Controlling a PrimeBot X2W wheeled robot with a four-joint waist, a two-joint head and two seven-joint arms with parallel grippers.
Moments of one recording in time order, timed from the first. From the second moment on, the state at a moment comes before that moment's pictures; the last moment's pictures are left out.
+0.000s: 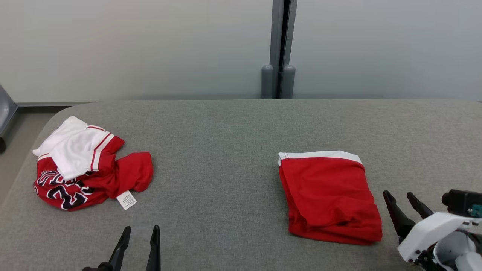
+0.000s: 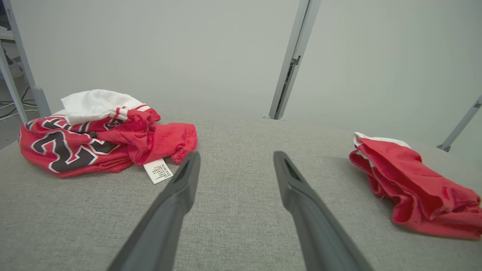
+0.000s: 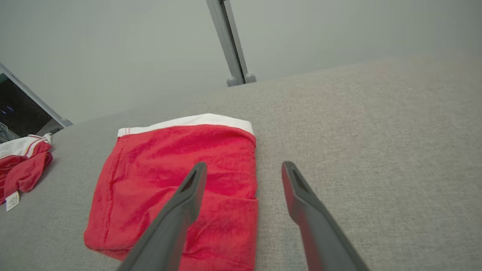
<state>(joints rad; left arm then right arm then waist) 0.20 0.05 -0.08 0.12 -0.28 -0.08 -0.26 -0.12 -0.30 0.21 0.34 0.65 0.13 0.02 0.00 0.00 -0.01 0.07</state>
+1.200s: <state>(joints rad) -0.07 0.06 -0.16 0.06 -0.19 -0.11 -0.26 -0.58 -0.59 0.15 0.58 0.76 0.13 0.30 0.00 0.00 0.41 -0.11</state>
